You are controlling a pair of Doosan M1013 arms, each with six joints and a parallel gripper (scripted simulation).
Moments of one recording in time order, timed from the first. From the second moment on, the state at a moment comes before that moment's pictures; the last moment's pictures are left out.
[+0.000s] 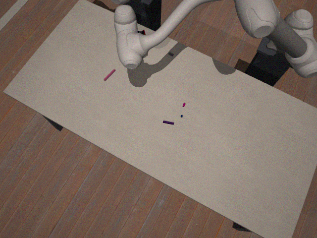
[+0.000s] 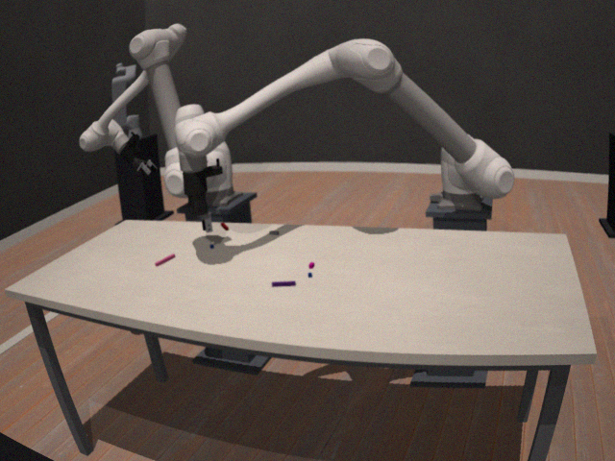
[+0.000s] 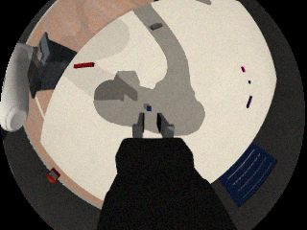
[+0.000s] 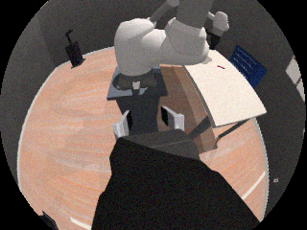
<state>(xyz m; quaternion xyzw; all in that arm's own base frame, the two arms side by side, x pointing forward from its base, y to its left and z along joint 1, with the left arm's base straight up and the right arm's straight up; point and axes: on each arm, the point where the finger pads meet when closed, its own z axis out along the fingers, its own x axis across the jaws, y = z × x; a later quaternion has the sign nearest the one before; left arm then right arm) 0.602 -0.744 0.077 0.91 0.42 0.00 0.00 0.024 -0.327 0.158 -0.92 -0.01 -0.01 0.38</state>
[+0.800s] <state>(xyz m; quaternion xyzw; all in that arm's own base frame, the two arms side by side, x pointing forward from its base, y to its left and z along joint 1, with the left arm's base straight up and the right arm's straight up) 0.604 -0.745 0.047 0.91 0.42 0.00 0.00 0.024 -0.327 0.158 -0.92 -0.01 -0.01 0.38</state>
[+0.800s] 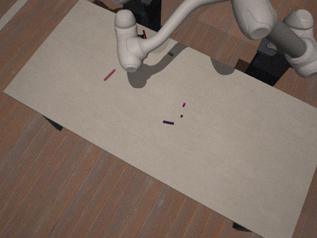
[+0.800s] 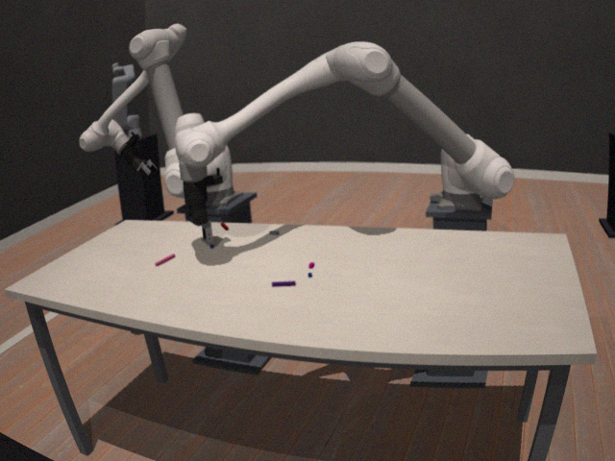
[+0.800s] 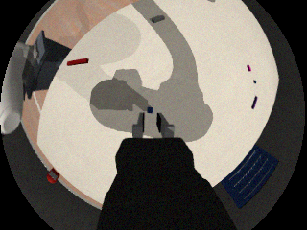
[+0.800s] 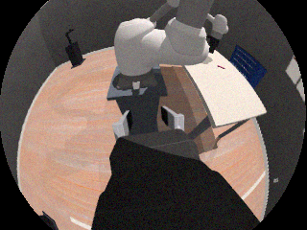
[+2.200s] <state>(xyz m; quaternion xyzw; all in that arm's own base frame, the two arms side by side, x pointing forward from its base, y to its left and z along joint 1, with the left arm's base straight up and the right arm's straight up) 0.602 -0.745 0.037 0.91 0.41 0.00 0.00 0.024 -0.327 0.158 -0.92 -0.01 -0.01 0.38</state>
